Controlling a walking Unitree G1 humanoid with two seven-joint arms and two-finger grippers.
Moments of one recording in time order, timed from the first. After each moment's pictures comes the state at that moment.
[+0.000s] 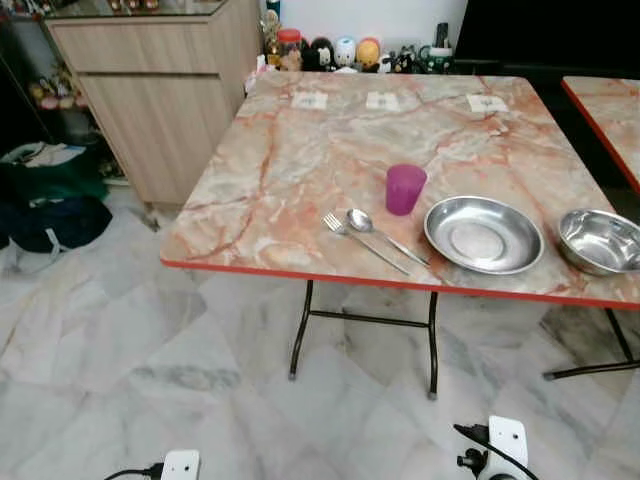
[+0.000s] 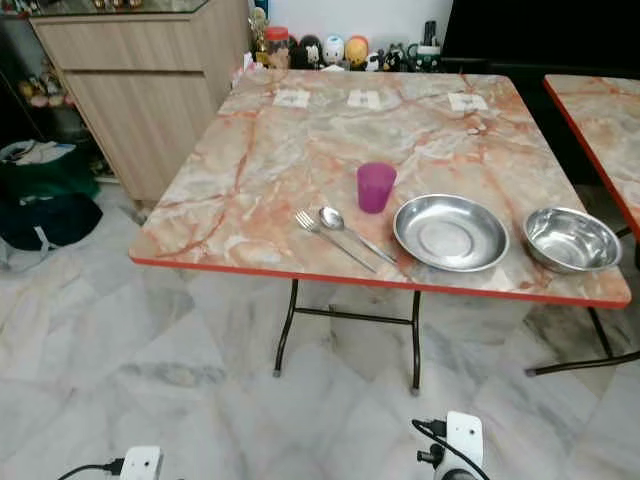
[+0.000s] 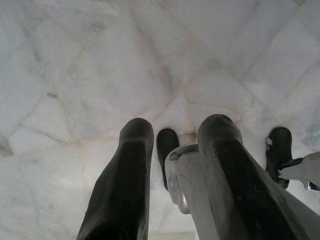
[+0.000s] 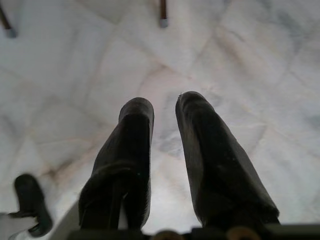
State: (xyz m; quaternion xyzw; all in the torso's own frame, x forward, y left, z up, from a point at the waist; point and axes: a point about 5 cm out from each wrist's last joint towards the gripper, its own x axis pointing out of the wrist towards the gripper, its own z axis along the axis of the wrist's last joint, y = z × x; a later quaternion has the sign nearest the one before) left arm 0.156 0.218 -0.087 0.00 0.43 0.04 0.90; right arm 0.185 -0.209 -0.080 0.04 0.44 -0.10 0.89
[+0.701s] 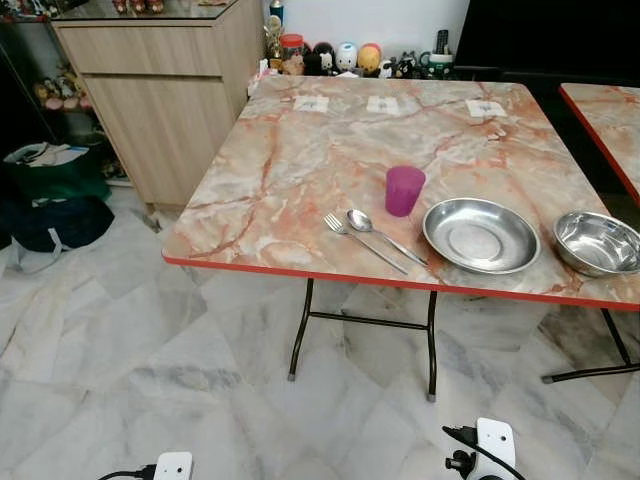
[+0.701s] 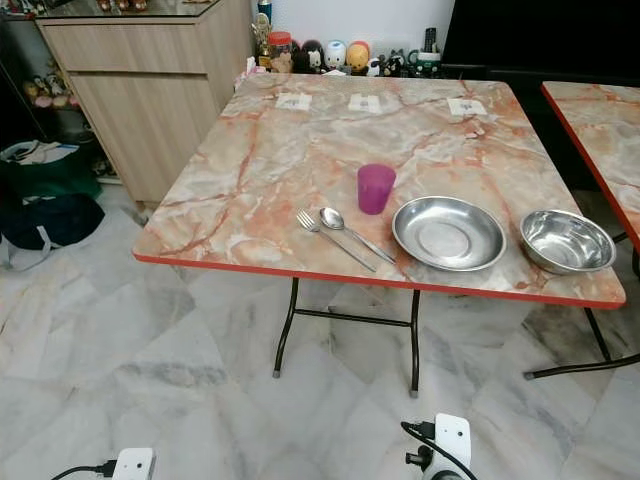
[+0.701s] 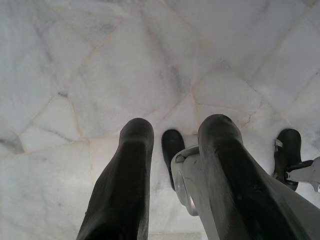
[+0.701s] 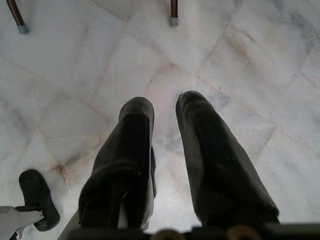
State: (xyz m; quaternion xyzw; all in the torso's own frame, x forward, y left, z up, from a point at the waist) left arm 0.155 0.226 -0.086 0.01 0.43 0.04 0.90; right arm 0.184 -0.205 -0.081 0.05 0.44 -0.10 0.89
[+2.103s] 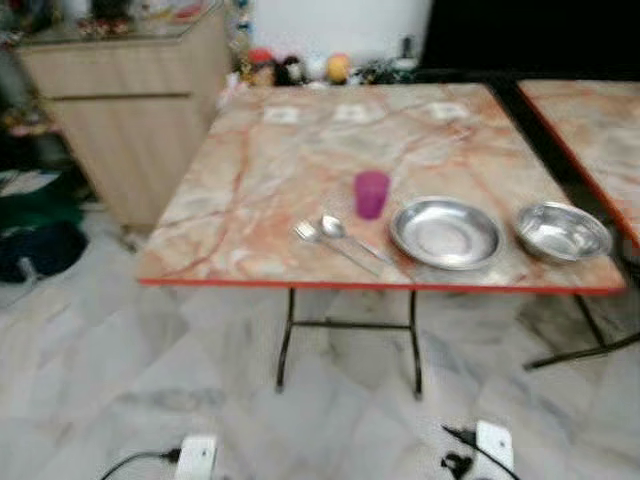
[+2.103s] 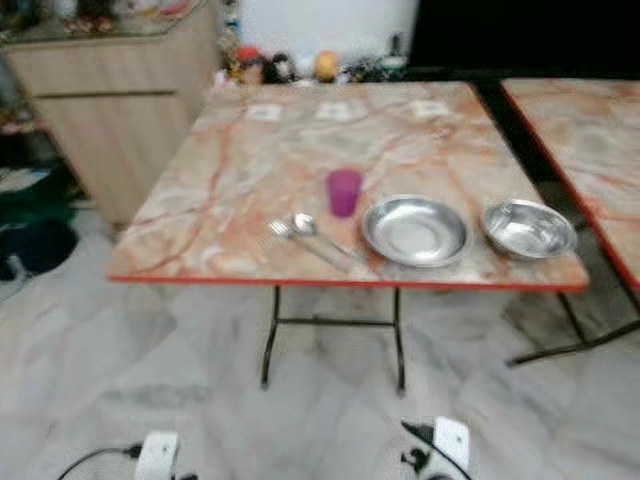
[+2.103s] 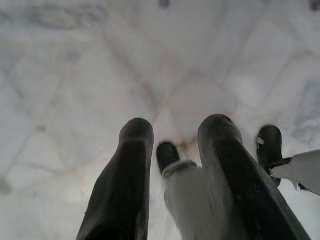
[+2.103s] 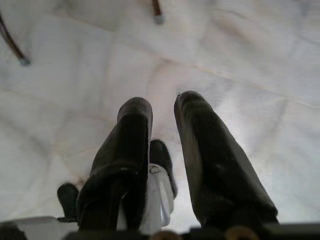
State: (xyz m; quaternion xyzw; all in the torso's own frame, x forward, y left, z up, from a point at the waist) left arm 0.185 0.208 -0.080 0.02 0.46 0.02 0.89; right arm 0.176 -0.193 -0.086 0.11 0.44 -0.10 0.88
